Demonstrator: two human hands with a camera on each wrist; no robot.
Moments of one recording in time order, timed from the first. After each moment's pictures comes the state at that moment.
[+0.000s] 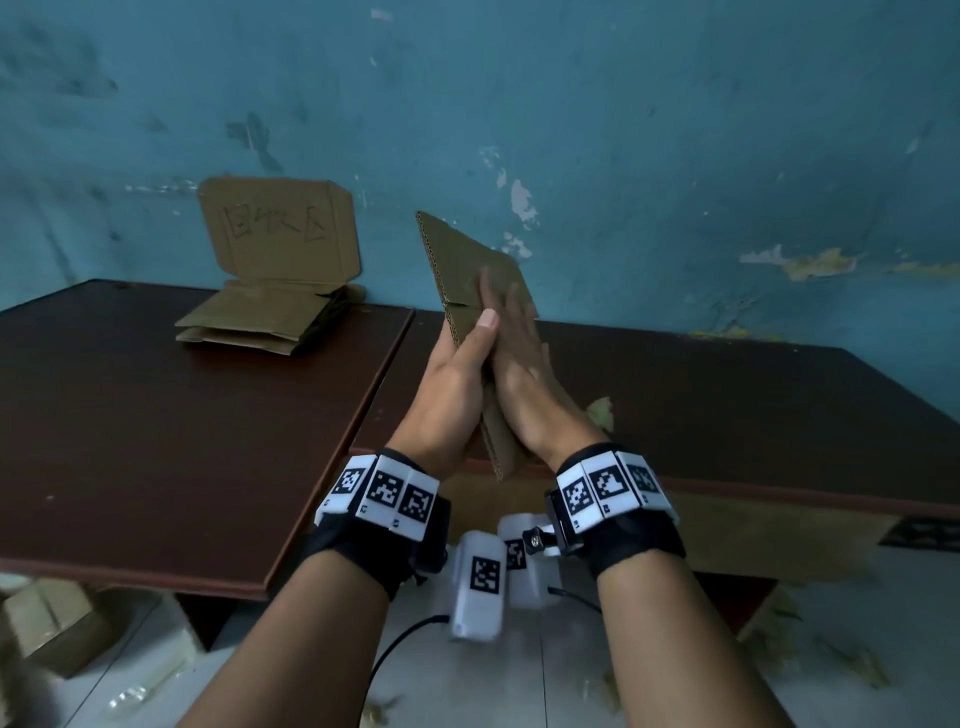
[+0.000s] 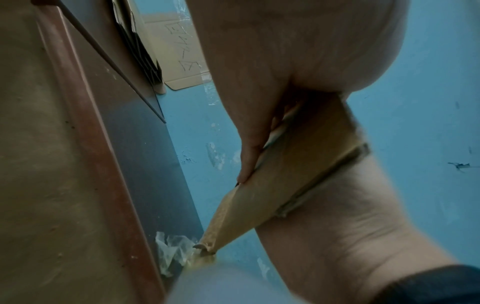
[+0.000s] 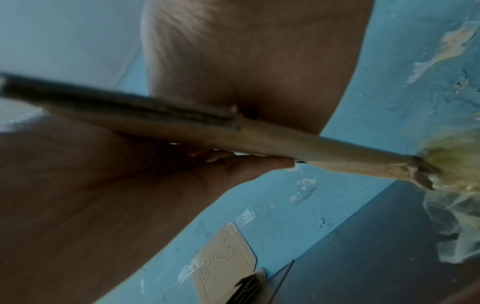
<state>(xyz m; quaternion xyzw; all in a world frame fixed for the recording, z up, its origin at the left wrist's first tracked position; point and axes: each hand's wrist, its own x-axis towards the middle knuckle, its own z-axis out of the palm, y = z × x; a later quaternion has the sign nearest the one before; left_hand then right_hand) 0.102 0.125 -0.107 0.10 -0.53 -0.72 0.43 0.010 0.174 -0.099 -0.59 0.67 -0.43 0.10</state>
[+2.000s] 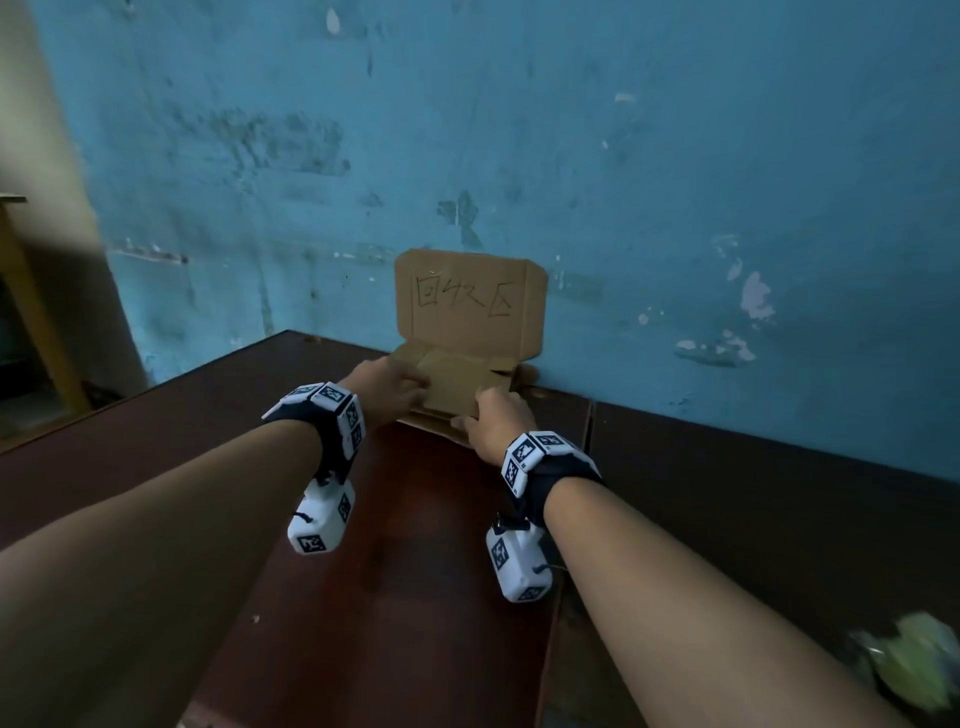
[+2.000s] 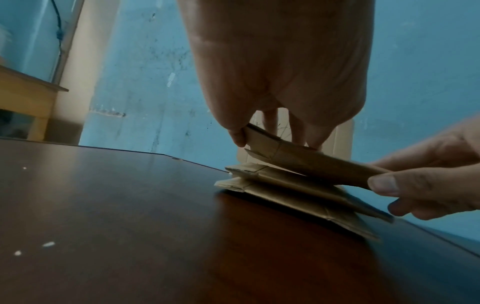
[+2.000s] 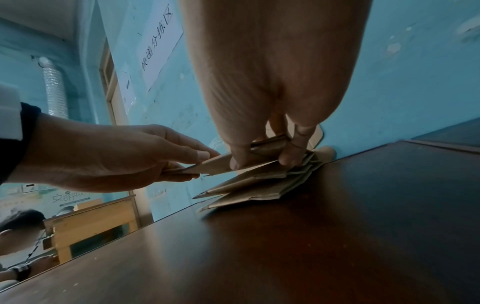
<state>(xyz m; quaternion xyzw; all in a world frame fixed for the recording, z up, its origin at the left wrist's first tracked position) 0.296 -0.226 -0.096 0.50 -0.83 -0.16 0.17 0.132 -0.152 -0.122 -0.59 0.78 -0.20 0.10</state>
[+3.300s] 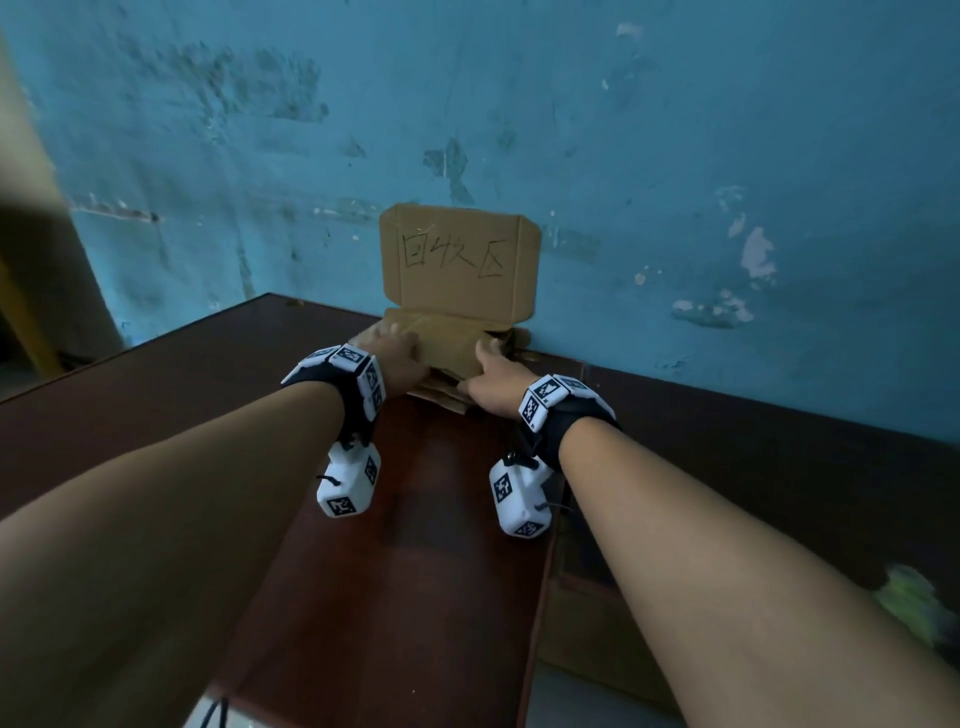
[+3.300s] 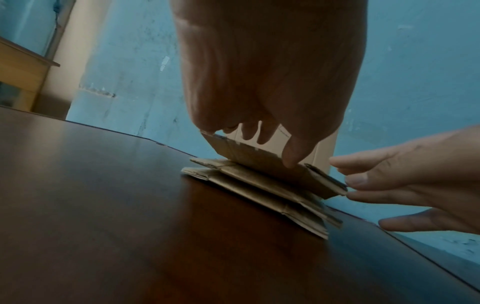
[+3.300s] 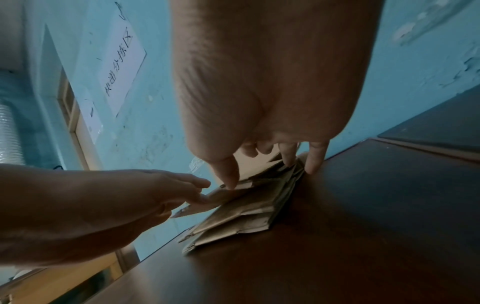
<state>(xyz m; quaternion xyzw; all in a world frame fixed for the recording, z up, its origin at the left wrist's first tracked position) 0.262 -0.253 -0.124 0.56 -0.82 -0.07 0.07 0.101 -0.160 -0.115 -0.60 0.75 -0.15 0.22</state>
